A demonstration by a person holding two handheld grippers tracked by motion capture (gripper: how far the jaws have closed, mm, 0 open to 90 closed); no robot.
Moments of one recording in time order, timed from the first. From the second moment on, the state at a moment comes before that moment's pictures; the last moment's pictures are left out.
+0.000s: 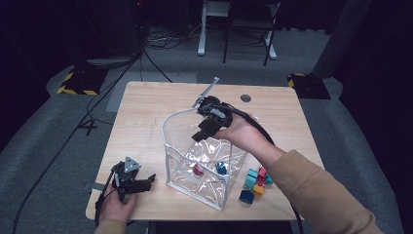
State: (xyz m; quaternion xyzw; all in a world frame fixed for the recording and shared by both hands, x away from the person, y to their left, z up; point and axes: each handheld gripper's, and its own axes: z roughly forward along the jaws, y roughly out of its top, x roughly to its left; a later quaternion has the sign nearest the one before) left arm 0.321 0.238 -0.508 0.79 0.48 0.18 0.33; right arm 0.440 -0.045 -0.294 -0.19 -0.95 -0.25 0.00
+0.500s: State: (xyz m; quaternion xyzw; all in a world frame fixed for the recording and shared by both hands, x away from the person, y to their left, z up) left arm 0.321 0.238 -0.508 0.79 0.48 0.18 0.33; right arm 0.410 -0.144 -0.253 -0.21 -0.89 -0.40 -0.03
